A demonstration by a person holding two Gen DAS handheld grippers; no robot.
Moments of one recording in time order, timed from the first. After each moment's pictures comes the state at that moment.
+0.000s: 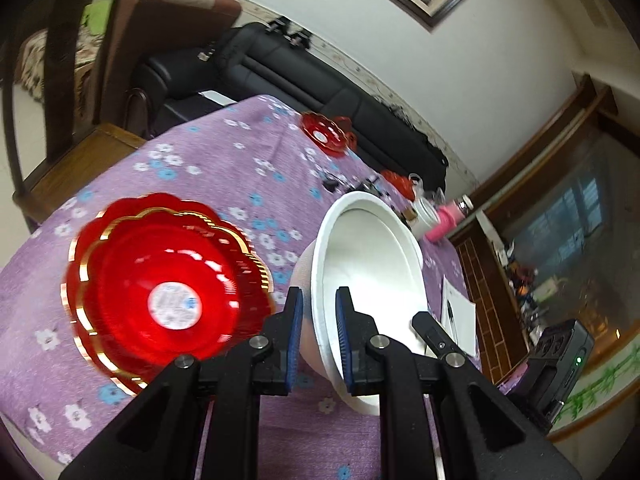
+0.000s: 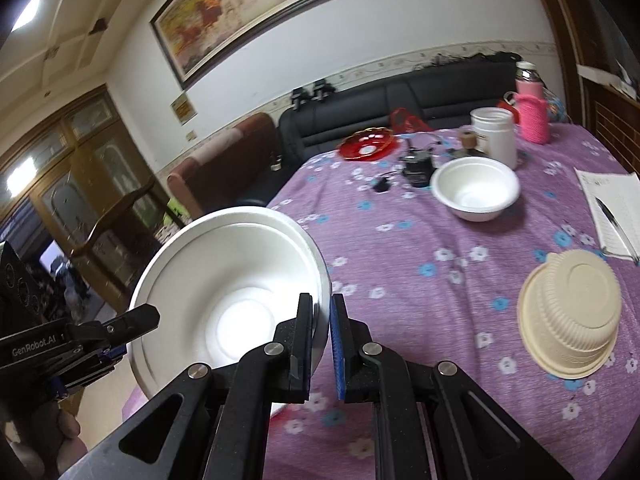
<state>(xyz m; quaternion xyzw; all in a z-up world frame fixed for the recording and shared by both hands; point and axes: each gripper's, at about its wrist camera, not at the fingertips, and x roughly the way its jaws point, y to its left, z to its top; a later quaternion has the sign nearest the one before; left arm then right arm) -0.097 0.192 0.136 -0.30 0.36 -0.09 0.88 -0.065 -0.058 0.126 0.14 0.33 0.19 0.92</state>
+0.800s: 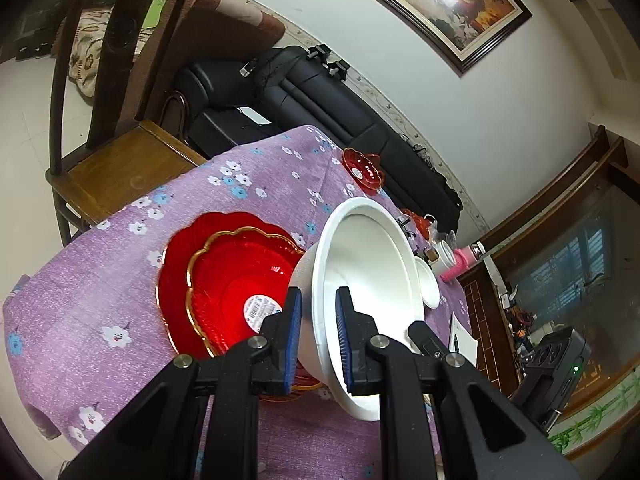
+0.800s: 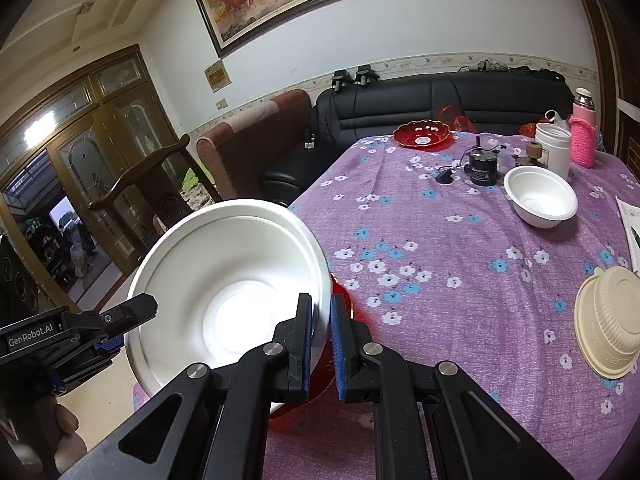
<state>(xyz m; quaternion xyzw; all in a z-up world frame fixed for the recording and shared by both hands) -0.133 0.266 0.126 -0.35 0.32 -0.05 0.88 -0.071 0.026 0.128 0.09 0.34 0.23 0.91</state>
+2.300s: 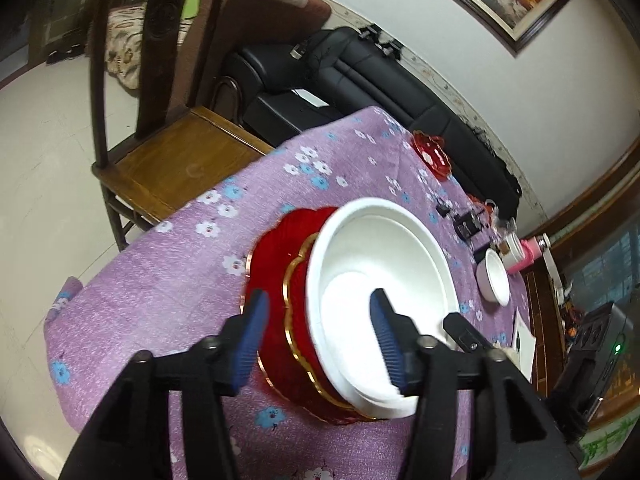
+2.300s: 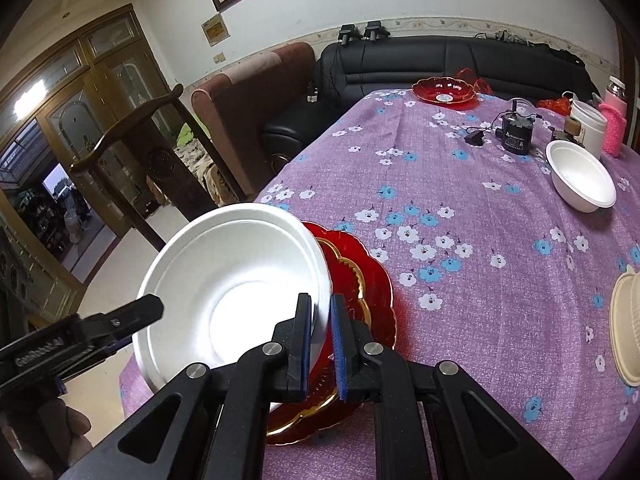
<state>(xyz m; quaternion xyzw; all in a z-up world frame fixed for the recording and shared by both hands) -0.111 0.303 0.094 -0.32 0.39 0.04 0.86 -0.035 0.078 0.095 0.06 0.41 0.23 0.88</state>
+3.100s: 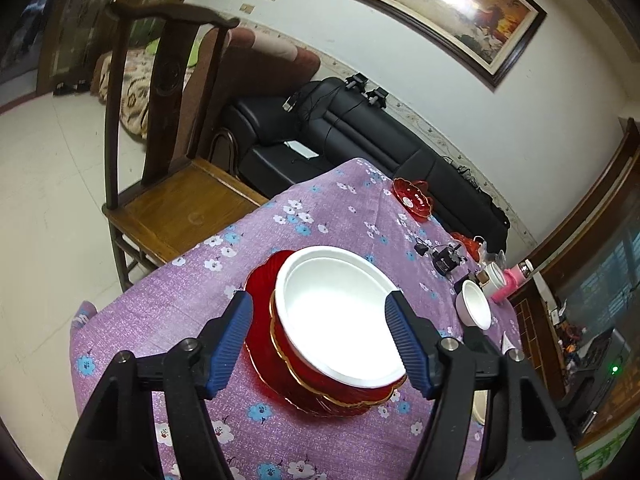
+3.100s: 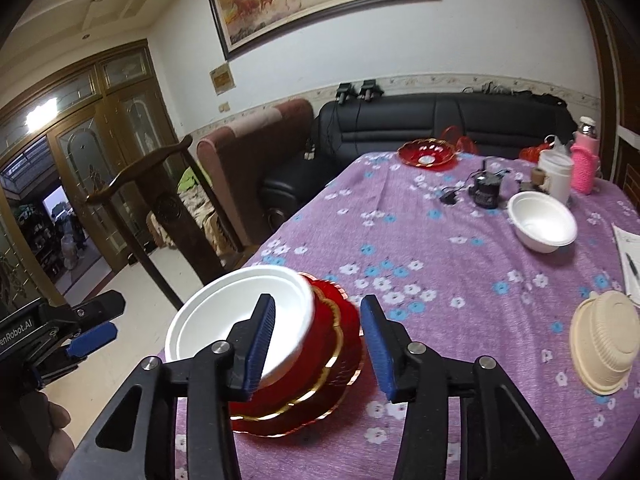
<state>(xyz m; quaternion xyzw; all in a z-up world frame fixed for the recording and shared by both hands) -0.152 0.285 0.138 -0.30 0.30 0.06 0.90 -0.075 0.034 0.136 0.06 0.30 0.20 0.93</state>
